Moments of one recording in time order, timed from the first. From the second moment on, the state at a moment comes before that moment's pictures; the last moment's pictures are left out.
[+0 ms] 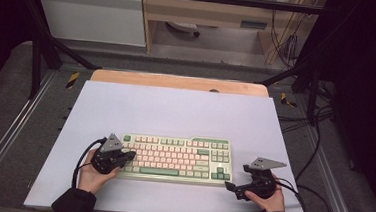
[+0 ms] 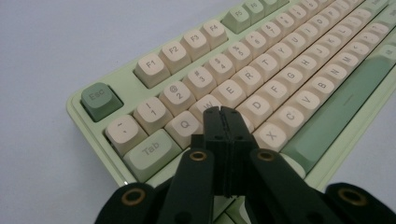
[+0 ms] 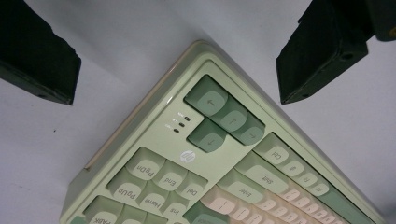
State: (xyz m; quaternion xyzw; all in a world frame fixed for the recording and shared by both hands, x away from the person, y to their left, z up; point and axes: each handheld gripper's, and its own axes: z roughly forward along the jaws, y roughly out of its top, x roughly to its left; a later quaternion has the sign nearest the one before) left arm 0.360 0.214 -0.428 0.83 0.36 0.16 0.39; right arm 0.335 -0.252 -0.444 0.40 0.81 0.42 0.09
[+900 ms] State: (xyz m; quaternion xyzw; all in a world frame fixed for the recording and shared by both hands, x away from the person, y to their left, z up) left arm 0.355 0.216 -0.423 0.83 0.35 0.16 0.41; right arm 0.333 -0.243 -0.435 0.38 0.82 0.42 0.10
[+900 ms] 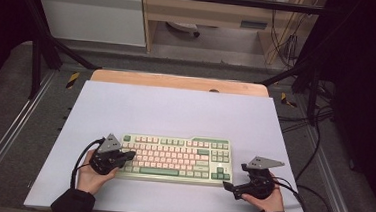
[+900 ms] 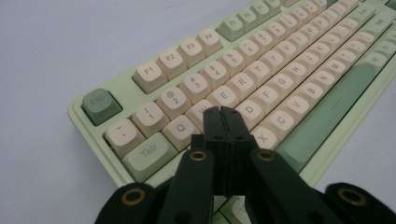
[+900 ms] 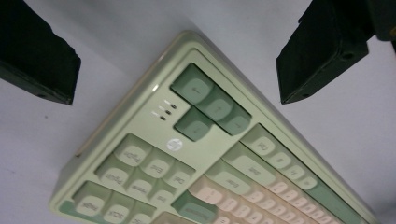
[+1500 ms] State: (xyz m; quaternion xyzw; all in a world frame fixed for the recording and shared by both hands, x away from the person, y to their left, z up) left arm 0.354 0.215 -0.422 0.83 0.35 0.16 0.41; right arm 0.340 -0.201 -0.416 0.33 0.83 0.45 0.08
